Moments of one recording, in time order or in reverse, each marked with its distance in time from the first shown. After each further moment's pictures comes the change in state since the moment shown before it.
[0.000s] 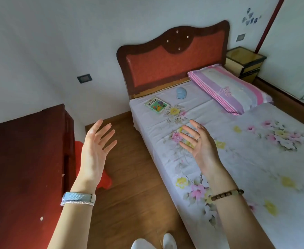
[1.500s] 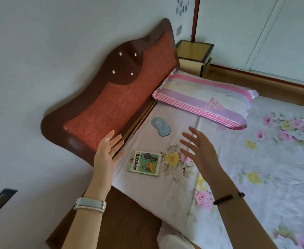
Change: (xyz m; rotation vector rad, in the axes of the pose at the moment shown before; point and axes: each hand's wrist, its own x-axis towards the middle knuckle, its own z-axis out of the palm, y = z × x) left_hand 0.676 -0.123 0.141 0.187 -0.512 -0.351; right_hand 0.533 -0.023 0.109 0.178 0.624 -0.077
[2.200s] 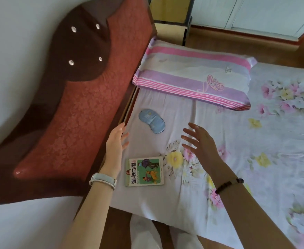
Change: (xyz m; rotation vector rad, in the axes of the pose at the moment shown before) left_hand 0.262 -0.083 0.032 0.179 -0.150 -0.253; right_hand 0.179 0.057 0.039 -0.026 0.286 0.116
